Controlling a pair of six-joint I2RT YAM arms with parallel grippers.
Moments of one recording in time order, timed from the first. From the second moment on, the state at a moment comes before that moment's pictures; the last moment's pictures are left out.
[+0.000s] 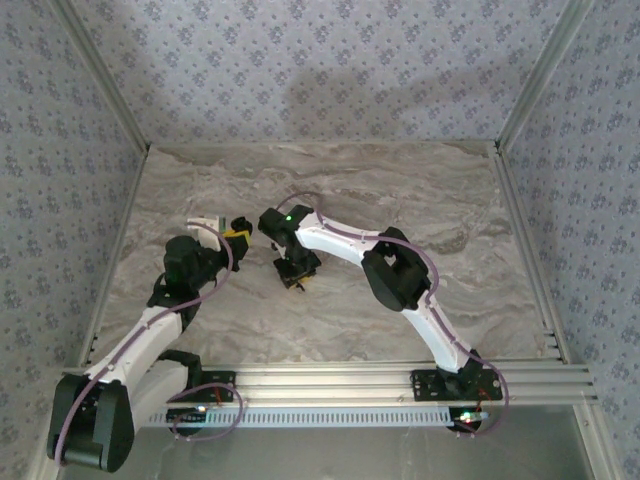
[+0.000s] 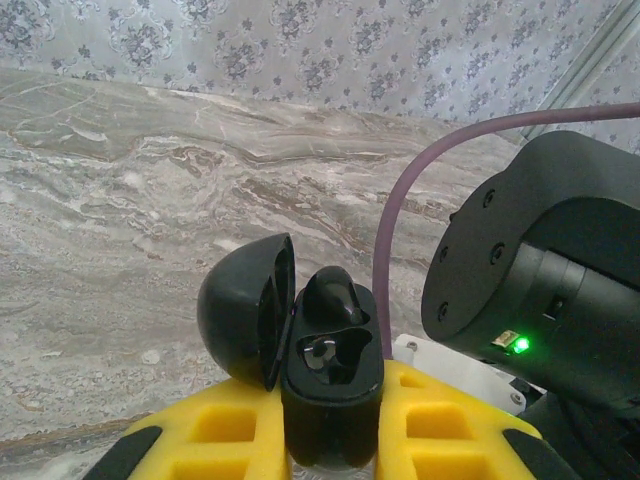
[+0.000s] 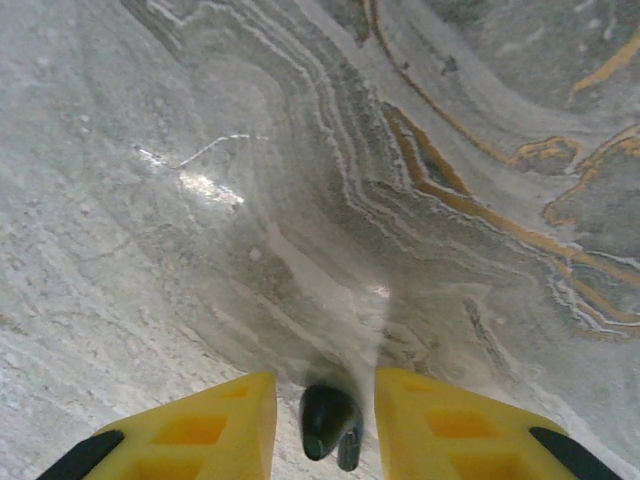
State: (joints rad) left arm -0.22 0.92 0.37 0.28 0.31 -0.29; right arm 0.91 2.33 1.95 -1.15 -0.12 0.35
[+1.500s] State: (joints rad) left arm -0.33 1.00 0.40 0.47 0.48 -0.26; right arm 0.80 1.60 1.54 -0.82 -0.04 0.41
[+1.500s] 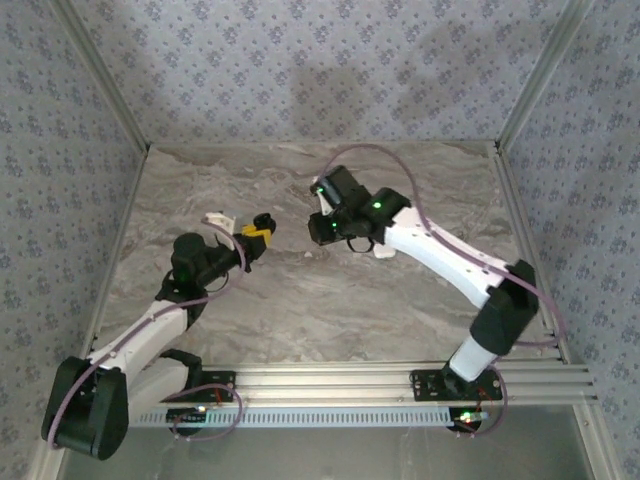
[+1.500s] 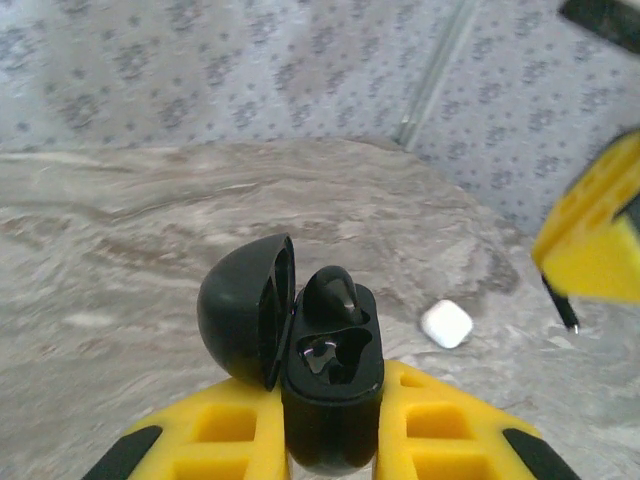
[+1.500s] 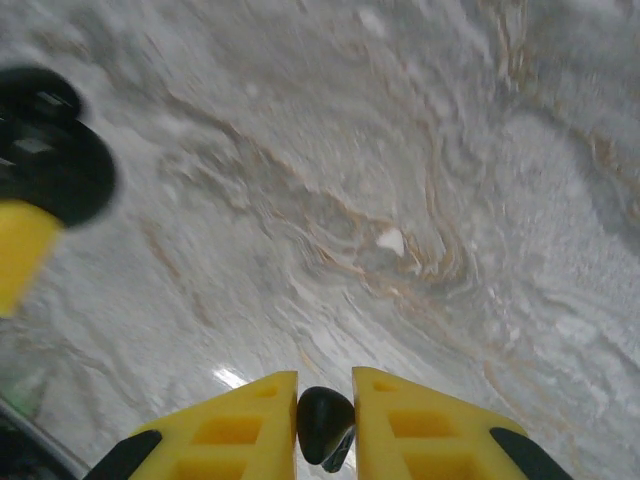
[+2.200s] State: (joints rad) left arm -0.54 1.15 0.61 0.50 0.59 -0.04; right arm 0.77 1.35 1.36 -0.39 -0.22 0.35
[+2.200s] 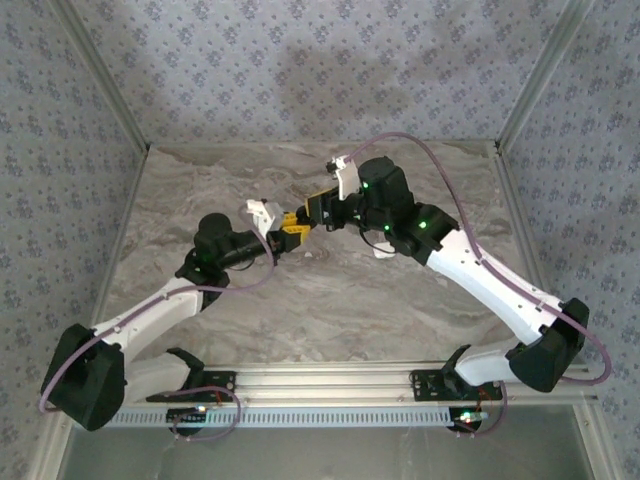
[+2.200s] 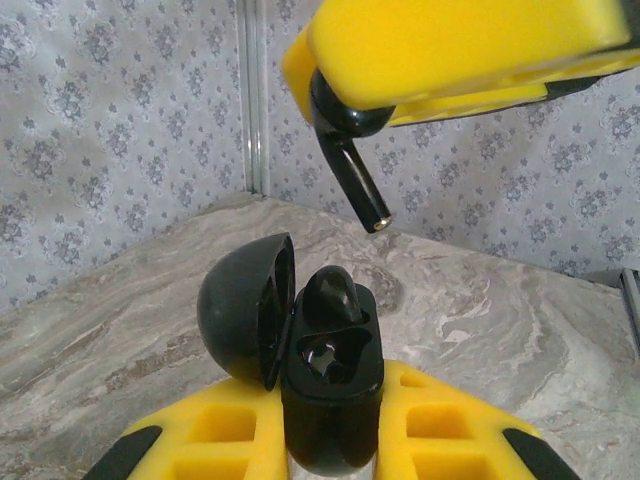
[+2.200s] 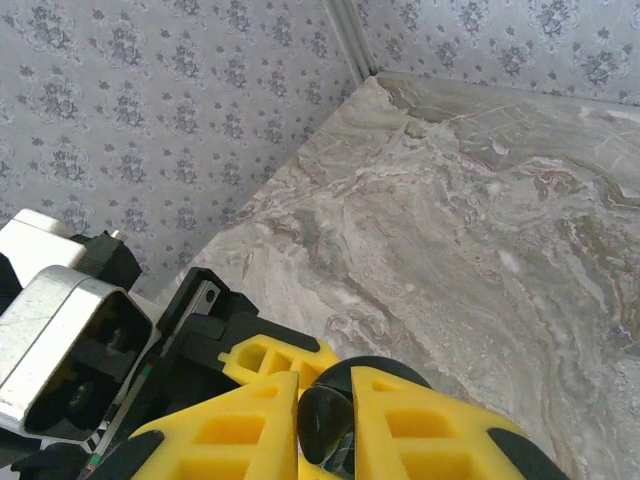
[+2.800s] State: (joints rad) left arm -0.55 1.15 0.61 0.55 0.55 -0.08; right arm 0.78 1.35 1.32 -0.37 -0.21 0.32
